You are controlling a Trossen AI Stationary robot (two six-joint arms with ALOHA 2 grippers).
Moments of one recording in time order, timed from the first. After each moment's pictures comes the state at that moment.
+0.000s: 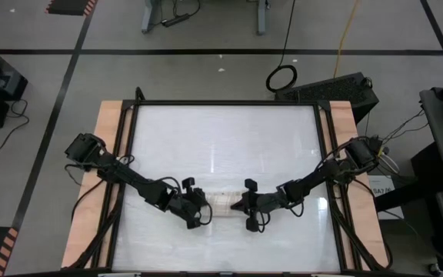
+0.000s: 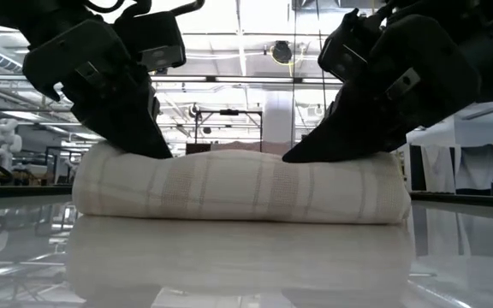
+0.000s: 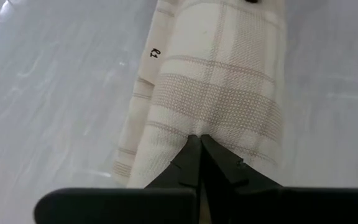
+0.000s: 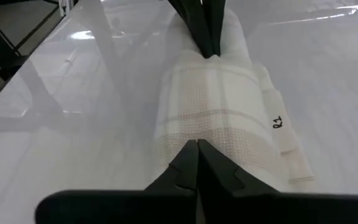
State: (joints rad) left arm -0.47 1.70 0.86 -0.14 -0.36 -0.52; right arm 0.41 1.83 0.69 0.58 0.29 0.35
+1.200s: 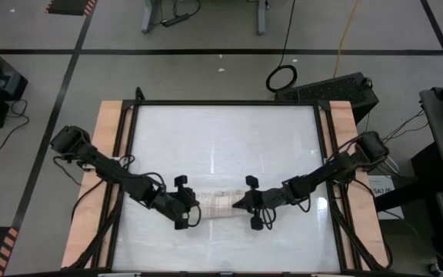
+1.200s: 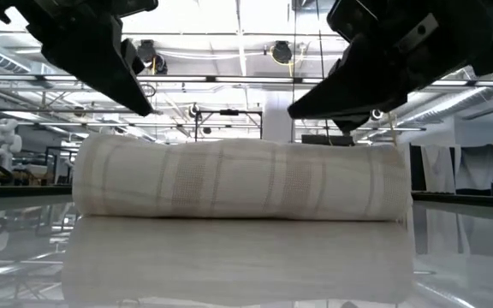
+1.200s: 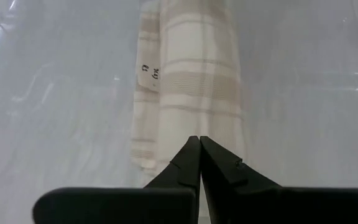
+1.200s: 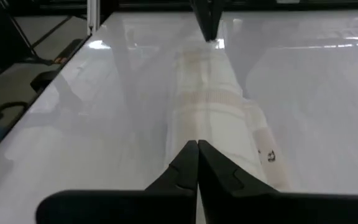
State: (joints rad) left arm -0.52 1.49 0.86 -0.27 -0.37 -0.44; right arm 0.40 1.68 0.68 0.56 0.25 0.22
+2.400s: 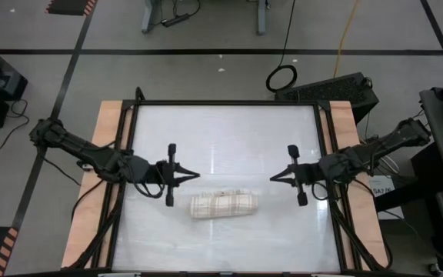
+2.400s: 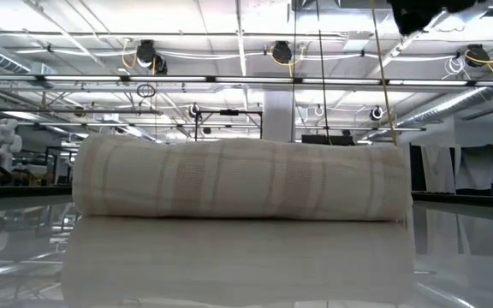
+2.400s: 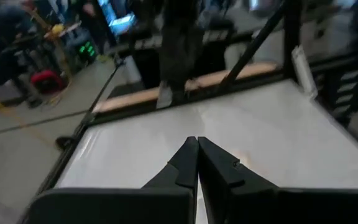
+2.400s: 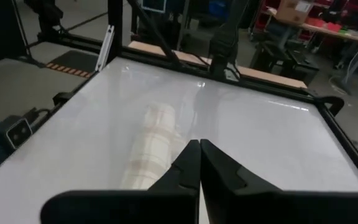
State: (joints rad) left arm -0.39 1.09 0.86 -0.02 -0.41 0.17; right arm 0.40 0.81 0.63 -0.12 0.29 -0.07
